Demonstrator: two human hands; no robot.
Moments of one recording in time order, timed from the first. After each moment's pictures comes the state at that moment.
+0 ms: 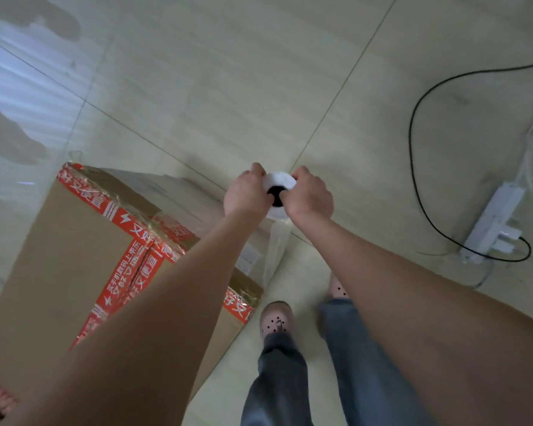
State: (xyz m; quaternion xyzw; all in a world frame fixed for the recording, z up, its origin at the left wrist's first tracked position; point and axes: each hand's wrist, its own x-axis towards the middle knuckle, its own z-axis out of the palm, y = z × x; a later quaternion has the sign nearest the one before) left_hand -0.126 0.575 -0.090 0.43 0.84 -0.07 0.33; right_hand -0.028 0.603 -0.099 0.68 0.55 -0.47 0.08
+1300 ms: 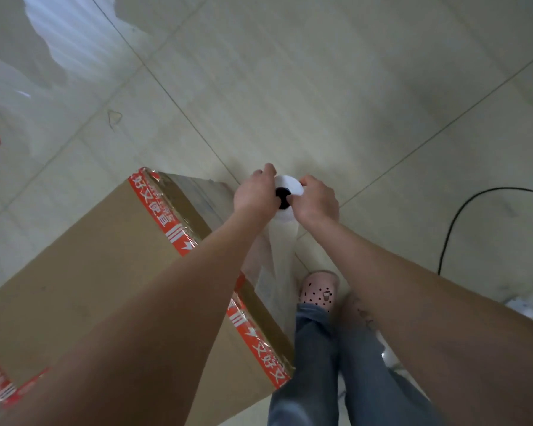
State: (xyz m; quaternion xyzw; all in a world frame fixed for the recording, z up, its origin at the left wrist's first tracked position) left_hand -0.281 0.618 -0.089 0.35 0.86 -0.07 0.35; right_hand -0.188 0.667 -0.096 0.60 0.64 -0.46 0.16
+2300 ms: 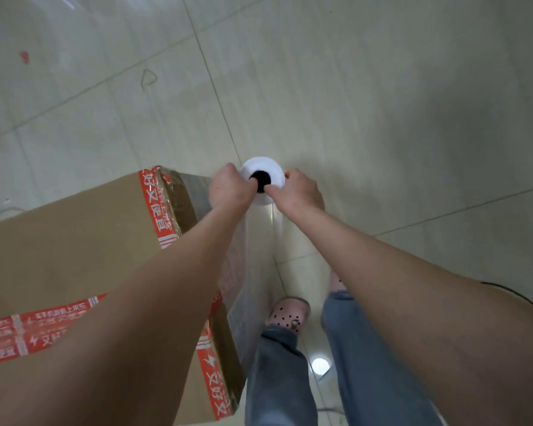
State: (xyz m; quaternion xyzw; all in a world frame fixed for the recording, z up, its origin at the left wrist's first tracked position) left_hand -0.357 0.631 -0.106 -0.03 0.95 0.09 0.31; right_hand -0.283 0.723 -0.100 0.44 0.71 -0.48 0.26
